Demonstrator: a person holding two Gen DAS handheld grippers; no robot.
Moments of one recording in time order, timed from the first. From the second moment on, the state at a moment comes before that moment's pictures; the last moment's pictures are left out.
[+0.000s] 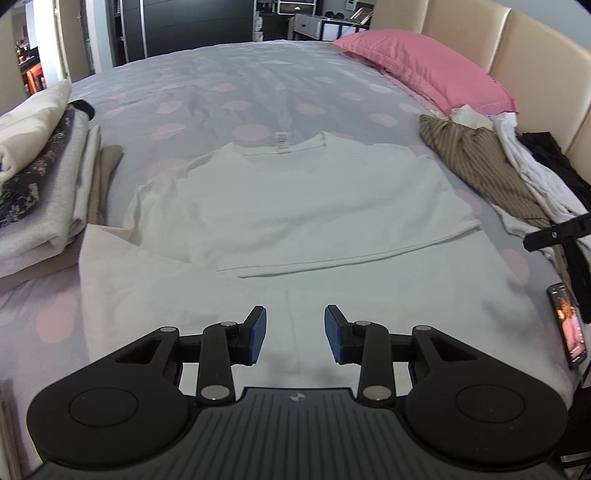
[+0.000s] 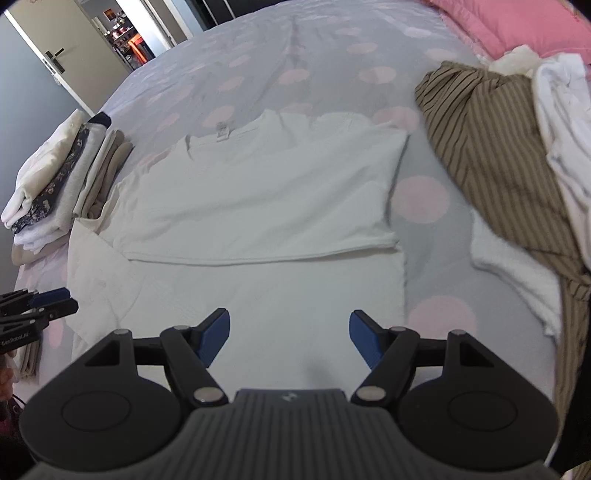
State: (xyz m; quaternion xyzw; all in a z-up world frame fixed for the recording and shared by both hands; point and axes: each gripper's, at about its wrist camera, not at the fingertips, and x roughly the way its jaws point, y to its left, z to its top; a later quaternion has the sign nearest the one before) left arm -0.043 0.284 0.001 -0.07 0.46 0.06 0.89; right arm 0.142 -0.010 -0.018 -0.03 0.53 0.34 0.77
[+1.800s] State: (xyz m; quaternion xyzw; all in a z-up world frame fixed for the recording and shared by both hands) left arm 0.073 0.440 -0.013 0.03 0.51 0.17 0.84; right arm 0.163 0.159 0.042 -0.05 0.49 0.45 0.75
